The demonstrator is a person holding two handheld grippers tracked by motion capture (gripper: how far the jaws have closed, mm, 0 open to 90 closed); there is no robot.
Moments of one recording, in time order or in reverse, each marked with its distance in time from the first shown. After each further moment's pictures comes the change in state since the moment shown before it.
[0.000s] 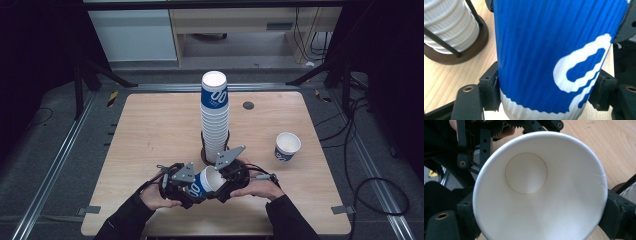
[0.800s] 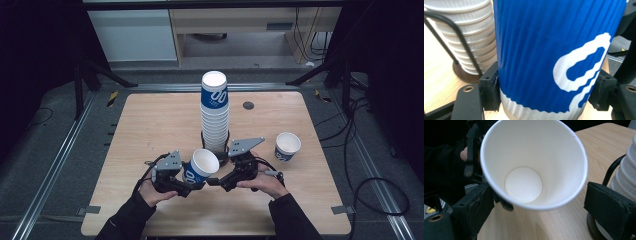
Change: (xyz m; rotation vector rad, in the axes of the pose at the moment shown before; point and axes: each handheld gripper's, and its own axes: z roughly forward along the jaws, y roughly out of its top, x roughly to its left) left arm 0.012 -0.004 -0.017 -0.293 0.043 -0.139; right arm -0.011 0.004 -0.029 -0.230 -0.045 0.091
